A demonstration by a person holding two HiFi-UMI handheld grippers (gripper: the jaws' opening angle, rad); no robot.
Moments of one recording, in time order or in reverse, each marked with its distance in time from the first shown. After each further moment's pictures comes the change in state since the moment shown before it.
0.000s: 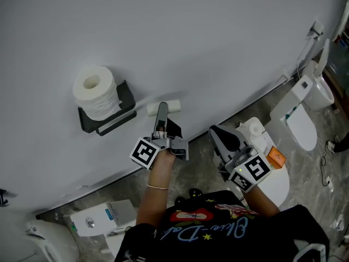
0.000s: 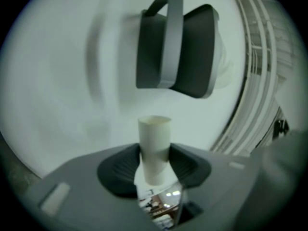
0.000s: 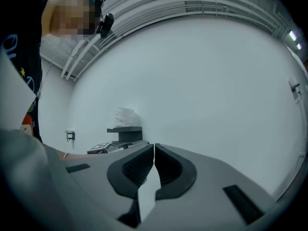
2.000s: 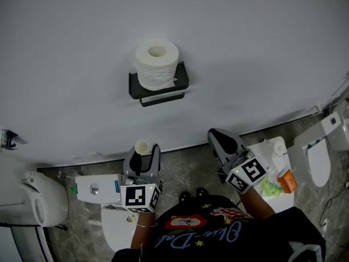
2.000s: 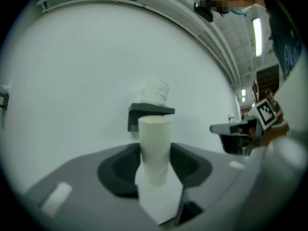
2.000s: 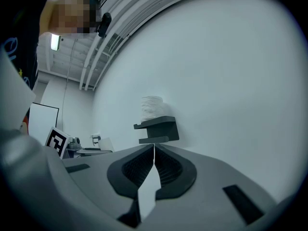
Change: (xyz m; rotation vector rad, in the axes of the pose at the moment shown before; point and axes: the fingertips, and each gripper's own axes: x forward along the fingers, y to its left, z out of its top) left arm -0.218 -0.060 0.087 1.342 0.184 0.526; right arm 0.056 0.100 -0.030 0.079 0.036 0.296
